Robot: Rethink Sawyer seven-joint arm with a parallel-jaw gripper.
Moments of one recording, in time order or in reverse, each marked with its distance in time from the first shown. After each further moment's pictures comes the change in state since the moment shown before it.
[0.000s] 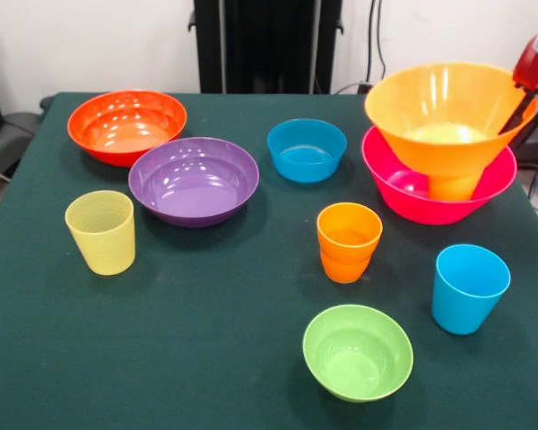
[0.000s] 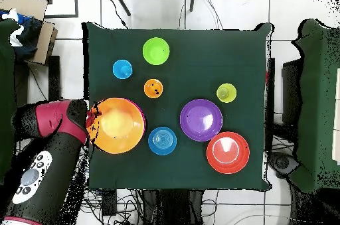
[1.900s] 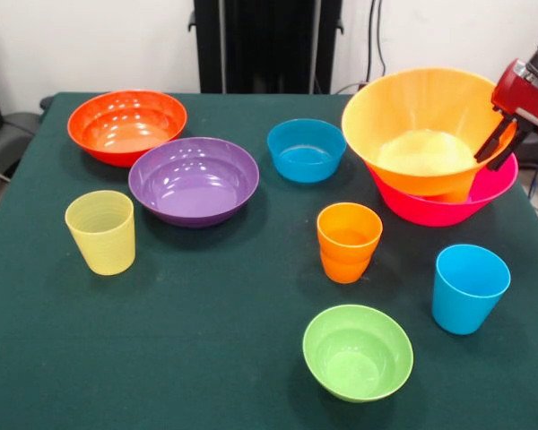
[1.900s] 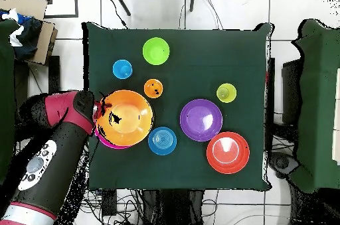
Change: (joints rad) arm -0.021 0.084 -0.066 -0.078 0.001 0.000 0.000
